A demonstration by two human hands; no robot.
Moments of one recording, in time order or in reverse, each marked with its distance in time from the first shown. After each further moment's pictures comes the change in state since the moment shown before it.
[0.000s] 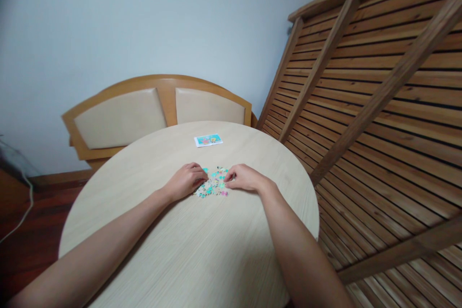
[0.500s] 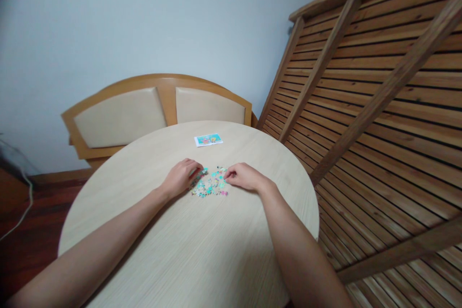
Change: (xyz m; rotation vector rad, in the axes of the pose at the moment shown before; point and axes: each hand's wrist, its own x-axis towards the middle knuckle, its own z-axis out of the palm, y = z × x) left_hand -0.003 -0.010 0.000 0.019 0.128 -0.168; right_hand 0.000 -0.001 0.001 0.053 0.037 0.001
